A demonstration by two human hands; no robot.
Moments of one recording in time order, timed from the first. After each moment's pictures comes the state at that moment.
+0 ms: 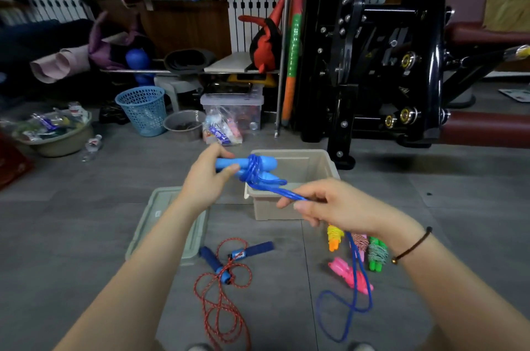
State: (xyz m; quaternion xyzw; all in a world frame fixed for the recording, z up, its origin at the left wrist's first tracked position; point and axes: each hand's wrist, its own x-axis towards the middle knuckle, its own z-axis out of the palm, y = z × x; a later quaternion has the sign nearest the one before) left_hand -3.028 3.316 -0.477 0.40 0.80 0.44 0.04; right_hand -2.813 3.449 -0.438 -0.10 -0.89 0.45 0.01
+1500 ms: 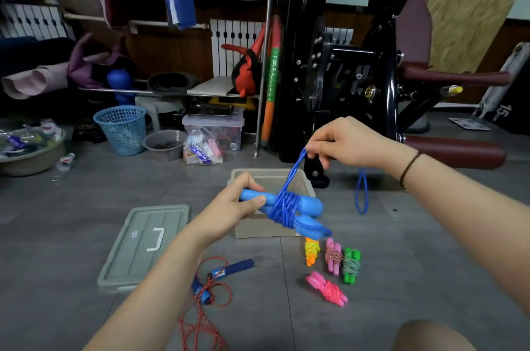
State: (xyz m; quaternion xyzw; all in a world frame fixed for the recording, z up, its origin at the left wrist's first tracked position) left_hand -2.960 3.310 -0.459 0.48 0.61 0.55 0.30; right_hand -2.803 3.481 -0.331 -0.19 -0.95 0.20 0.11
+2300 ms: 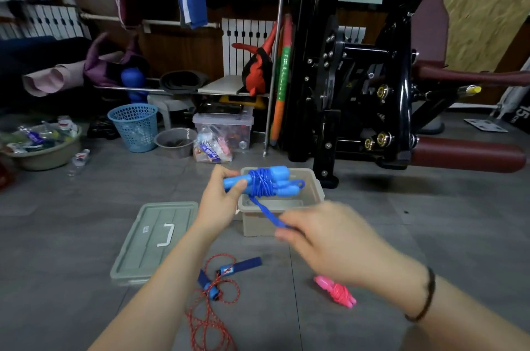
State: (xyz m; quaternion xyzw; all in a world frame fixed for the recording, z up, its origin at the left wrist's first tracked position) left_hand -2.980 3.307 -0.475 0.34 0.72 0.59 0.09; right_hand -2.774 3.363 -0.385 -0.09 -0.99 0.00 0.12
